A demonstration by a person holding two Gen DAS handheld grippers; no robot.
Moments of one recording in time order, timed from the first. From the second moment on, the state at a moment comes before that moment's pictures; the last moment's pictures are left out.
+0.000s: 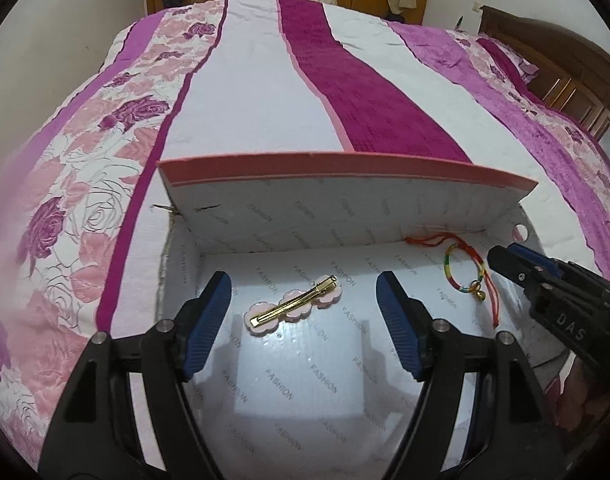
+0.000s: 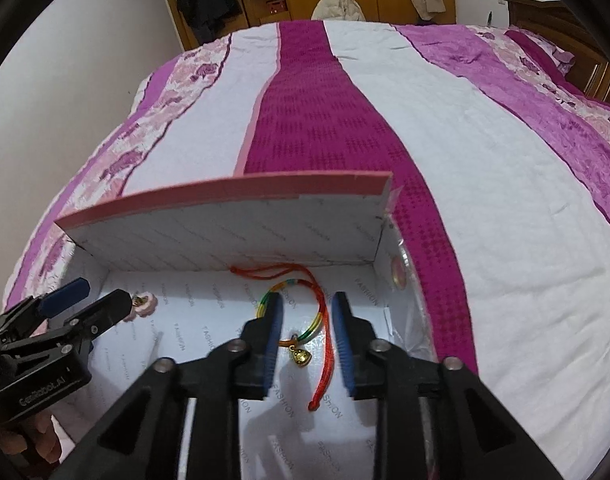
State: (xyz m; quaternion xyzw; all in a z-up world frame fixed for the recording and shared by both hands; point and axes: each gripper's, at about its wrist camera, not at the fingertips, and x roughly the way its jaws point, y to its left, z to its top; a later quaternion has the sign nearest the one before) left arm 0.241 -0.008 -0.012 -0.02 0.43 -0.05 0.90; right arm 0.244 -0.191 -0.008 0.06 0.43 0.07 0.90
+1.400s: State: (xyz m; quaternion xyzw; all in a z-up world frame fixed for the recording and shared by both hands) left arm 0.047 0.029 0.023 -0.04 0.43 -0.04 0.90; right arm 0.037 -0.235 0.039 0.09 0.41 0.10 0.90
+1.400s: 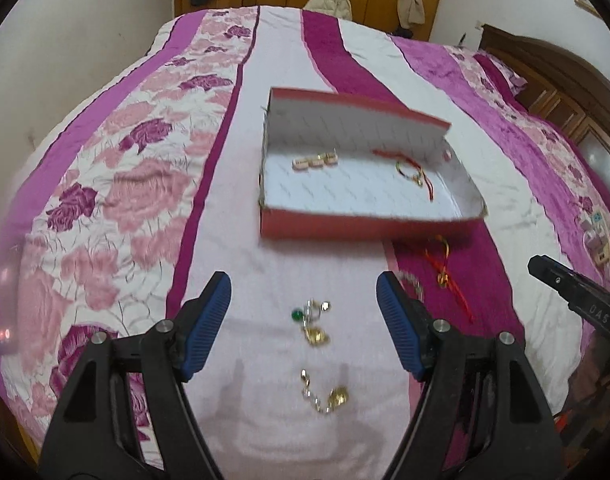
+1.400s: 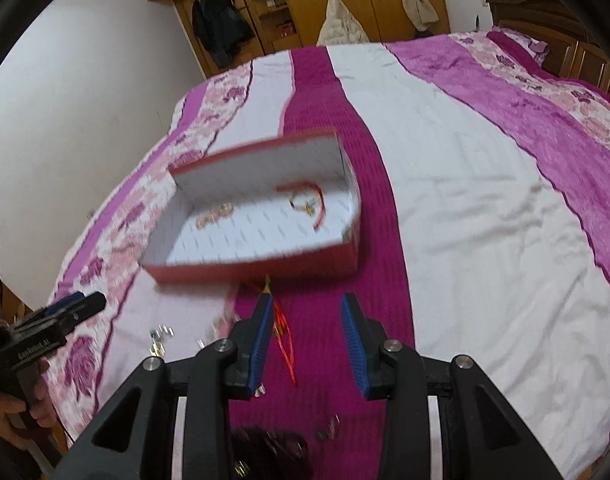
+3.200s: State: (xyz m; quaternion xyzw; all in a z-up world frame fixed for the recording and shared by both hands) left arm -0.003 0.033 -0.059 -0.08 0.47 -0.06 0.87; right arm -0.010 -0.231 -0.051 0.09 0.47 0.09 0.87
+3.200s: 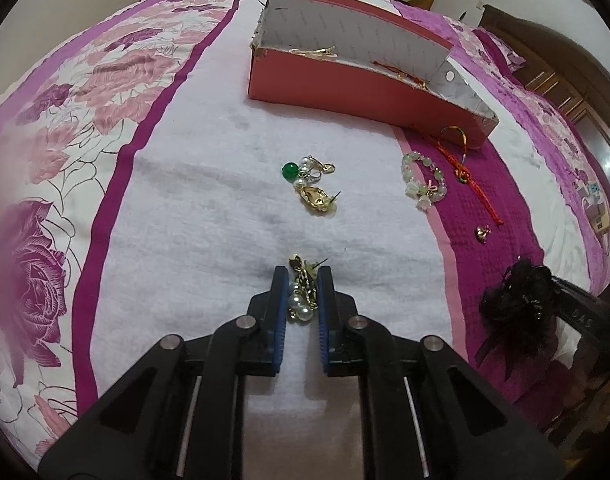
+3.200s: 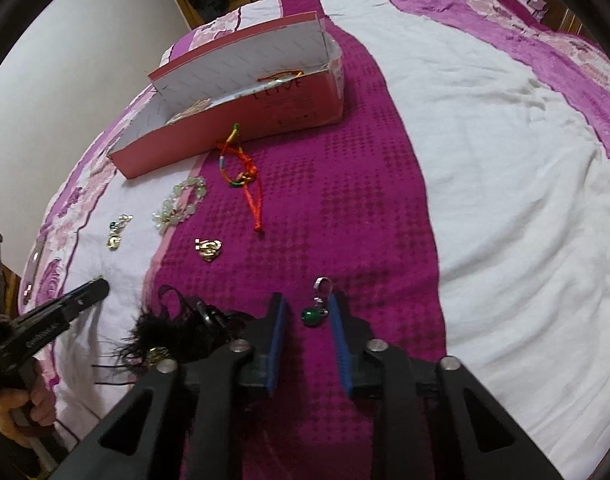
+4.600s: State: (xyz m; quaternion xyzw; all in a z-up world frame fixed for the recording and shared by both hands) left arm 0.007 0.004 0.058 -0.06 0.31 -0.09 0.94; right arm -0.028 -0.216 0.071 0.06 0.25 0.14 0.96
